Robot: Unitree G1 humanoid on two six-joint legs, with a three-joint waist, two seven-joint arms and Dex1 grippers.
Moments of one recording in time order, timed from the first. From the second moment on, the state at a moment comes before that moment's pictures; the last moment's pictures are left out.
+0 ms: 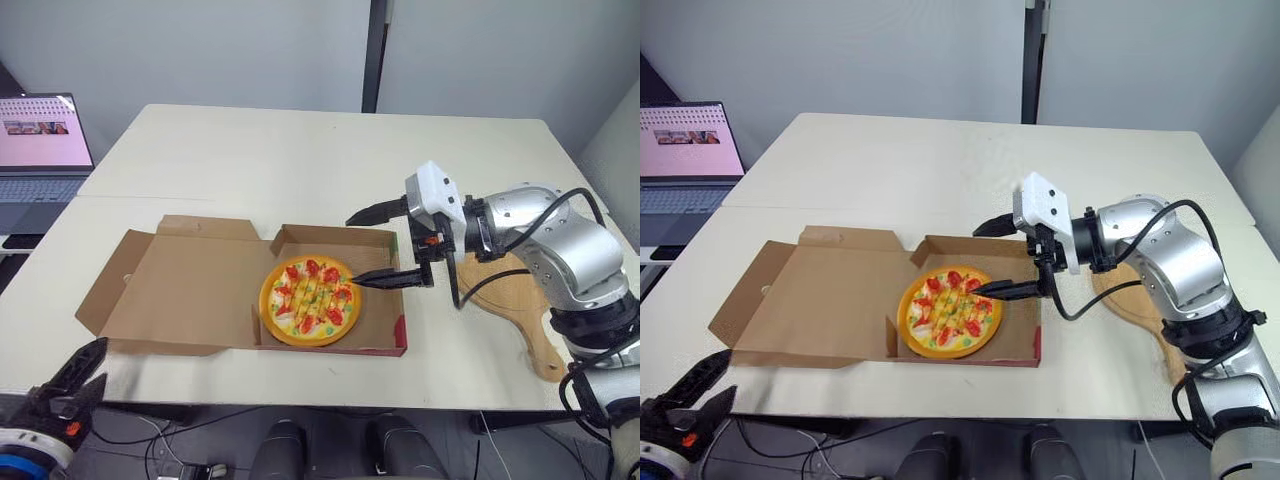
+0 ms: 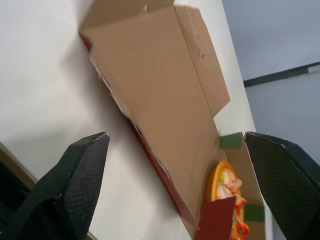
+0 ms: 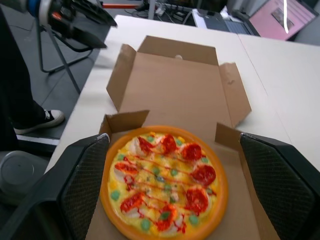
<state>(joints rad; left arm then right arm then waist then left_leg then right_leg) 0.64 0.42 0.88 -0.36 -1.95 0.81 0.10 -0.81 -0.65 0.24 -0.29 0.49 0.66 1.16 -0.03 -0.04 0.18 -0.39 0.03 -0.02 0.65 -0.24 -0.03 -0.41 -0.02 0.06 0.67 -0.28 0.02</state>
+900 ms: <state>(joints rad) 0.42 0.37 0.79 -0.20 -1.83 0.62 0.14 -0.81 -0.66 0.26 -0.28 0.48 0.65 1.20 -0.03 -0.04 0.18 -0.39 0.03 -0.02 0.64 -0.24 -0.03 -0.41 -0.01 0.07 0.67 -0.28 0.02</state>
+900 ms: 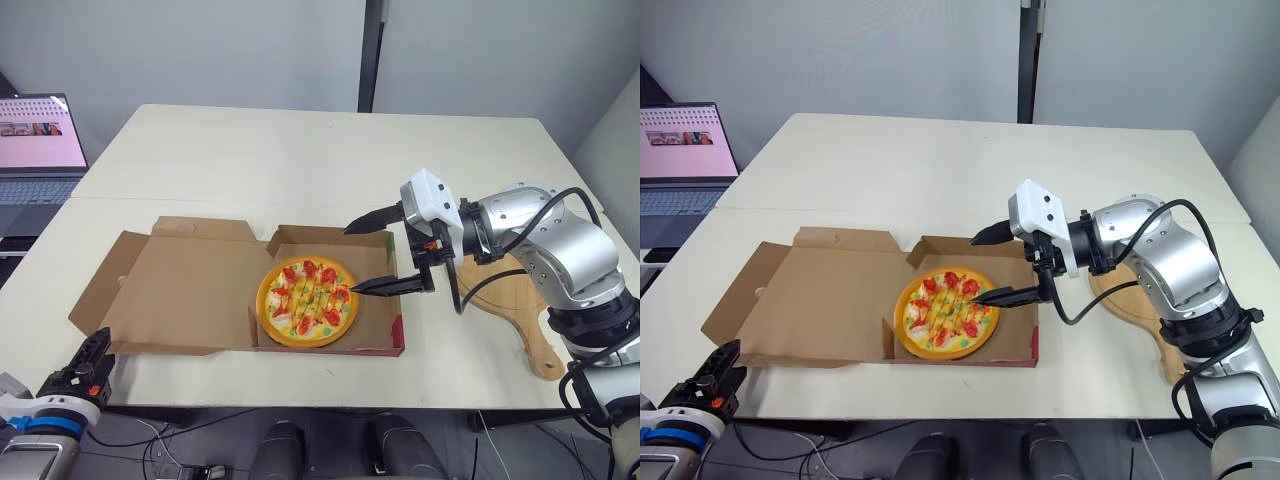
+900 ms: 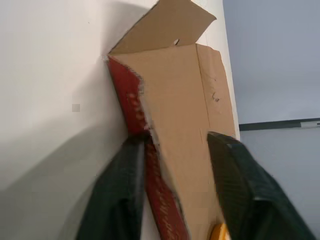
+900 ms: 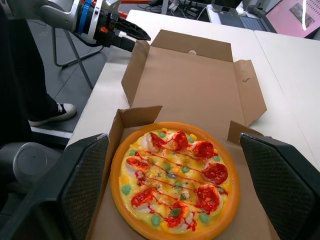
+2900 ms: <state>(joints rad) -0.50 1.10 0.30 0.21 -0.98 0.79 -0.86 -0.65 -0.62 0.39 0.13 -0.05 0.16 1.34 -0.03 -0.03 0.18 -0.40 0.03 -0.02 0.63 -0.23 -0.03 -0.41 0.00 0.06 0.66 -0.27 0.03</state>
